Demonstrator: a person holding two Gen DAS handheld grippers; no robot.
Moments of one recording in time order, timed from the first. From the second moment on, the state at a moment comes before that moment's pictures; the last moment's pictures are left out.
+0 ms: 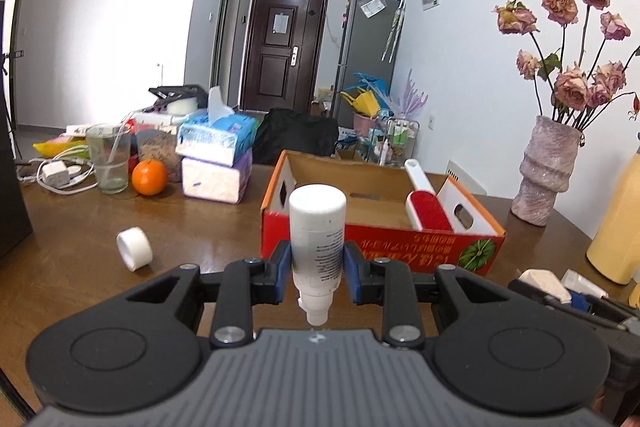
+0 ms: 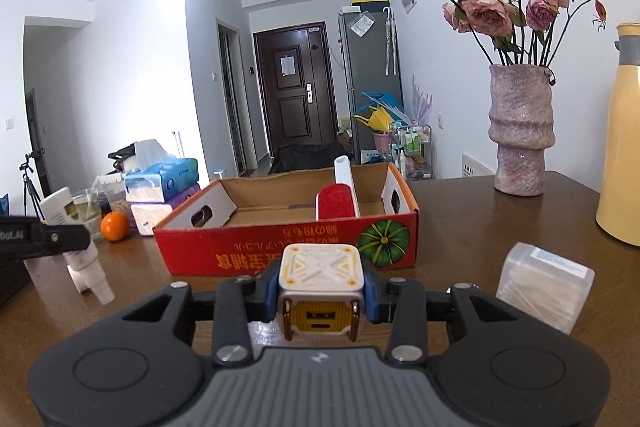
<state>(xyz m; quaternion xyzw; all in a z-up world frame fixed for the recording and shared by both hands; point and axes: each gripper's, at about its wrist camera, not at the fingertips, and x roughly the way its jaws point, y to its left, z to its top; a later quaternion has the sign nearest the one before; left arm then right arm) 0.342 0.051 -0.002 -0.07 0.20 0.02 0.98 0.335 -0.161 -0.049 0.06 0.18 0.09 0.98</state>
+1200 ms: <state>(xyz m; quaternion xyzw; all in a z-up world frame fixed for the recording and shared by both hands) 0.444 0.047 0.004 -0.09 0.19 0.04 0.98 0.431 -0.140 -0.039 0.08 0.16 0.11 0.98</state>
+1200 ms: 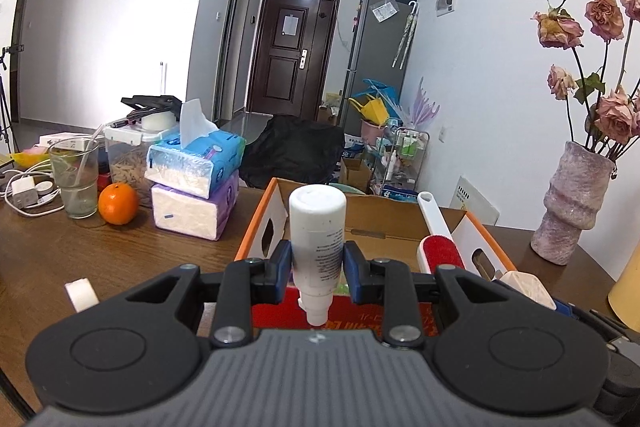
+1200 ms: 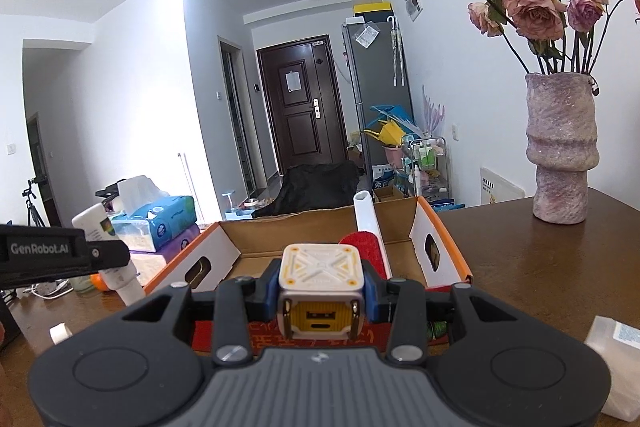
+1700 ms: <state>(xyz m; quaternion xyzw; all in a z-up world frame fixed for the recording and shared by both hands) 0.484 0.045 0.004 -0.09 0.19 0.04 0.98 0.470 -0.136 -0.041 0.07 0.16 0.10 0.98</state>
